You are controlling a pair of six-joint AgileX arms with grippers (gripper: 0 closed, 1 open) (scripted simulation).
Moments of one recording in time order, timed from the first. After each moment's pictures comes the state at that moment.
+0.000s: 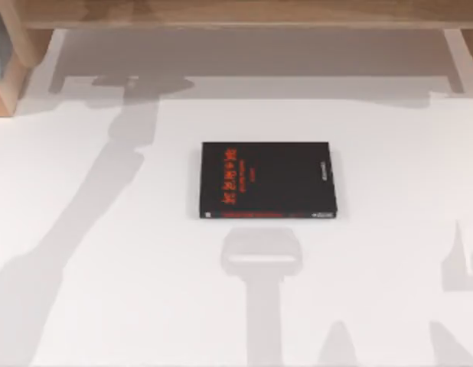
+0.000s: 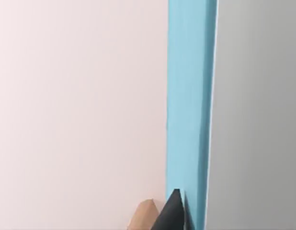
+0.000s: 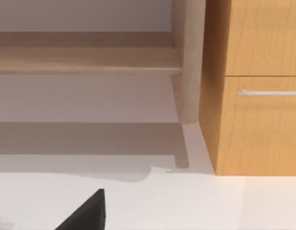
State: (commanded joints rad) left arm -0.43 1.44 1.40 0.40 -0.37 0.60; right arm 0.00 0.00 0.00 0.00 0.00 0.00
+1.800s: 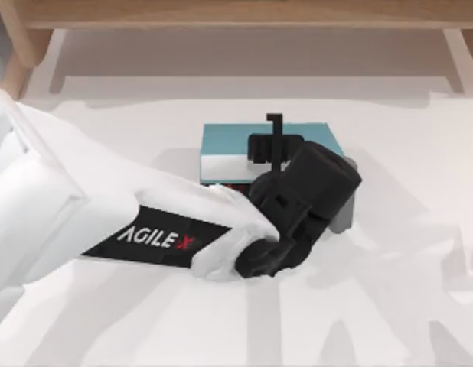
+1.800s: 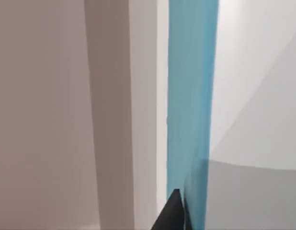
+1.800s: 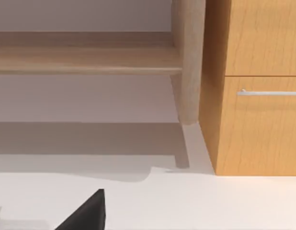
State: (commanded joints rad) left arm -0.93 2.03 1.09 0.20 -0.73 1.03; right arm 0.00 0.00 0.00 0.00 0.00 0.00
